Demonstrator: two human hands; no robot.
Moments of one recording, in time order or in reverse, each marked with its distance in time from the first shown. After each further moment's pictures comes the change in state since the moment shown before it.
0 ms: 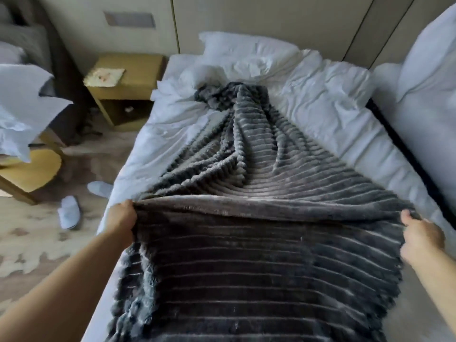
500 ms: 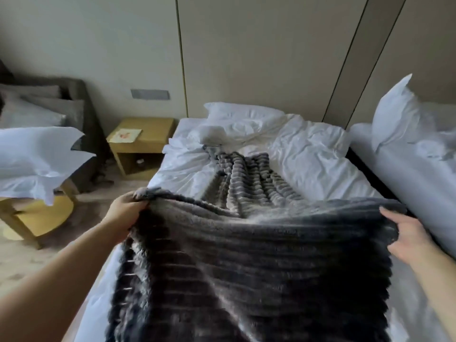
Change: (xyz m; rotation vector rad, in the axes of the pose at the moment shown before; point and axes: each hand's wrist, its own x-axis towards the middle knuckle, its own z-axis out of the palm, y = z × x) left_hand -0.075 0.073 -0.076 -0.177 -0.125 0.411; right_hand -0.056 -0.061 -0.067 0.221 -0.518 -0.022
